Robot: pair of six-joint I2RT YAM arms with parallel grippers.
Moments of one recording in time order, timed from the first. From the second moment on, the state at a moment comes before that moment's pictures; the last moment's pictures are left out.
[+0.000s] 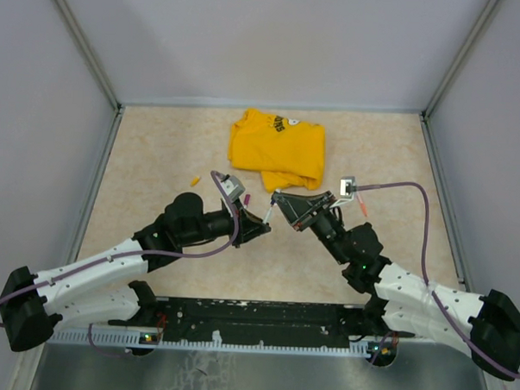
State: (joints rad) left arm -0.94 0.98 0.64 0.20 0.26 -0.37; right arm 0.92 0.86 0.36 0.83 0.19 0.78
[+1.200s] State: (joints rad) left arm -0.94 0.97 0.64 0.20 0.21 -0.39; right arm 0.92 0.89 0.36 0.83 0.14 0.76
